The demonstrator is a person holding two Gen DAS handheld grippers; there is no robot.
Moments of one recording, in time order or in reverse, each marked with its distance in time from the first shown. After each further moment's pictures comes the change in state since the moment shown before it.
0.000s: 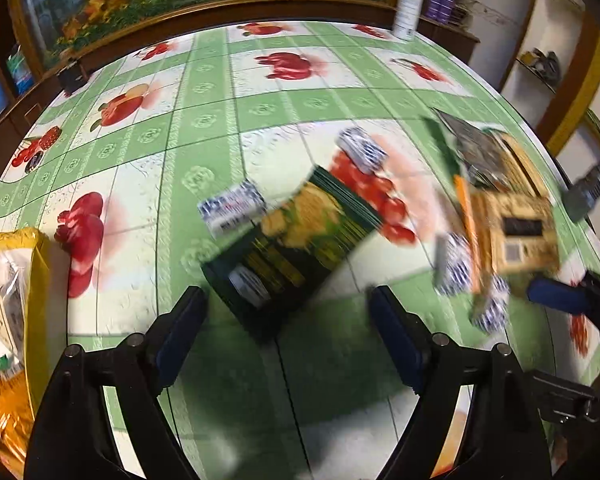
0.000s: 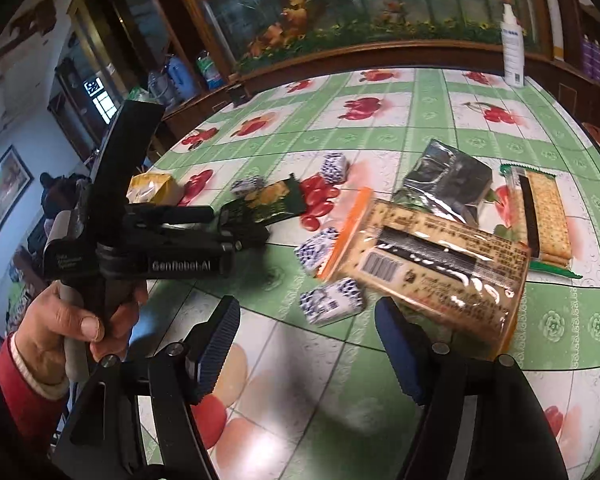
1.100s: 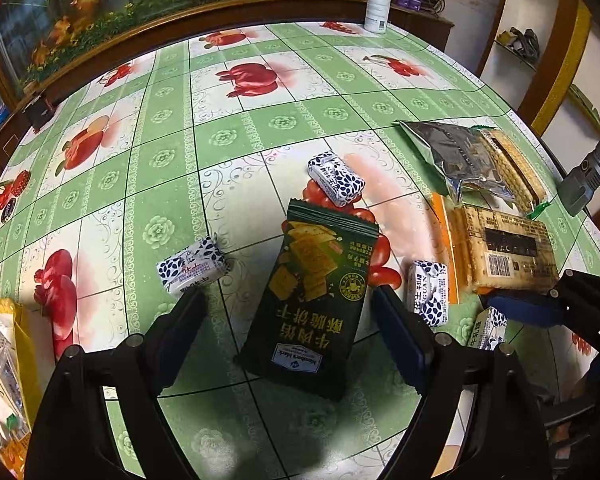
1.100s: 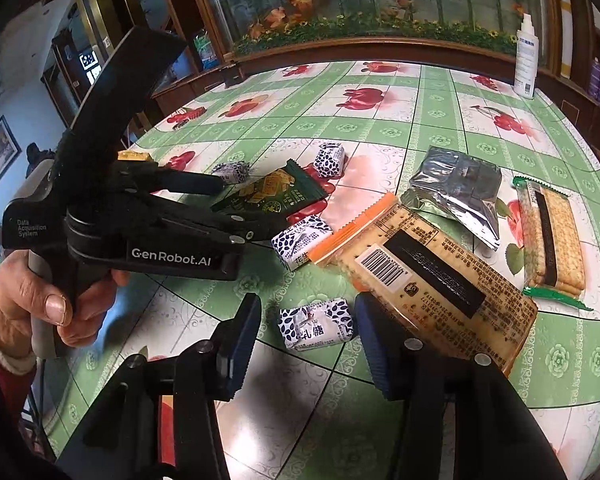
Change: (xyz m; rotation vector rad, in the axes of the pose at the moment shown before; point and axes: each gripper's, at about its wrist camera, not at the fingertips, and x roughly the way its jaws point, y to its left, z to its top) left arm 0.019 -0.012 0.029 0.087 -0.014 -0.036; right arm 0.031 0.001 0.008 -0.072 0.055 -0.087
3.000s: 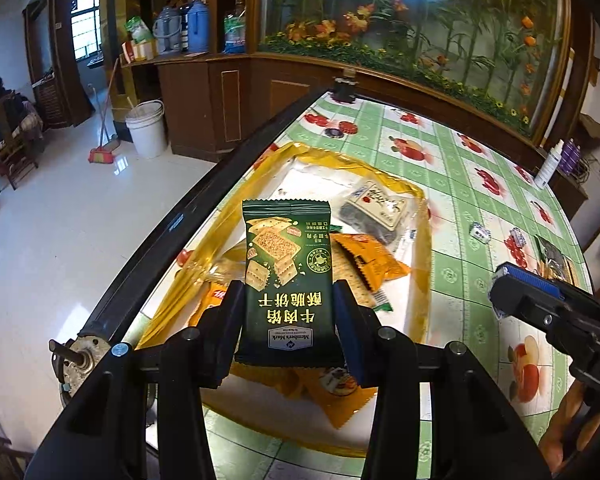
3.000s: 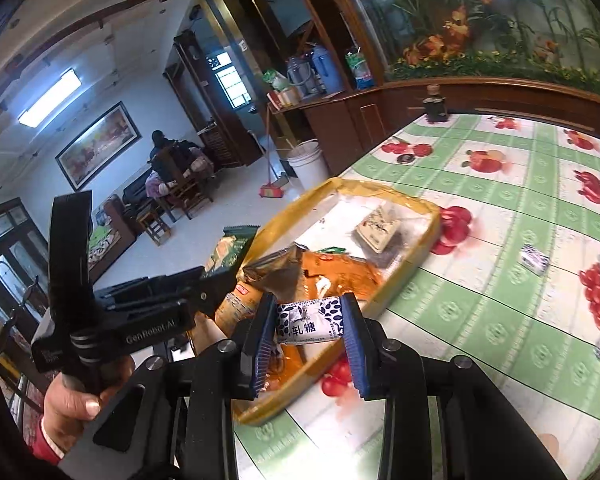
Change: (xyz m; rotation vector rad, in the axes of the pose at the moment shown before) left arm -0.194 0.164 -0.200 -0.626 -0.220 0.368; right arm -0.015 0.224 0.040 -0.167 -0.083 0.466
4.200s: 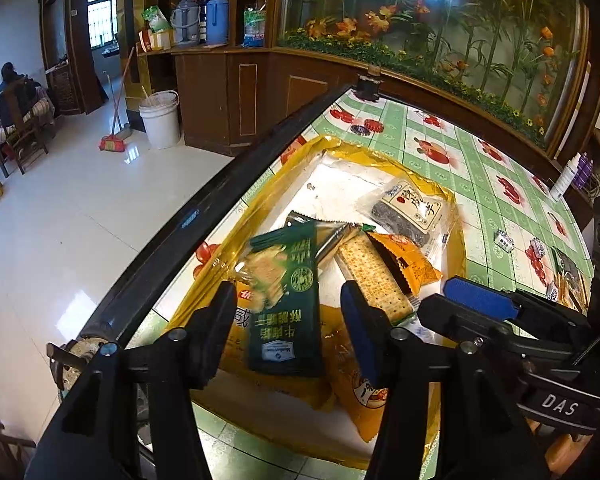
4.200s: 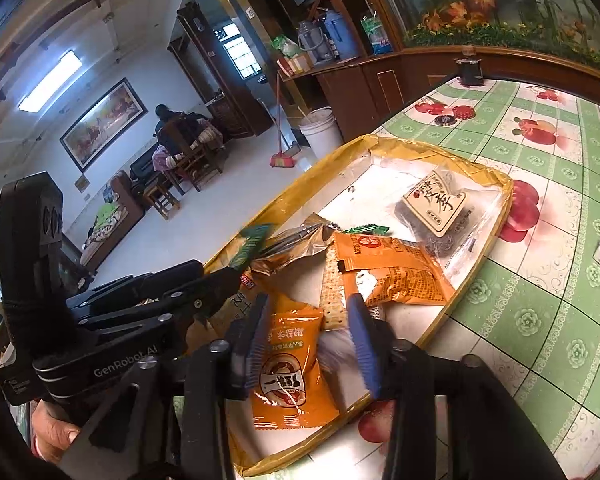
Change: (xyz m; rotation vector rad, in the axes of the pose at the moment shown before) left arm 0.009 0.019 -0.001 -0.040 -0.004 0.034; right arm 0.075 0.015 -0.002 -0.003 0.109 0.032
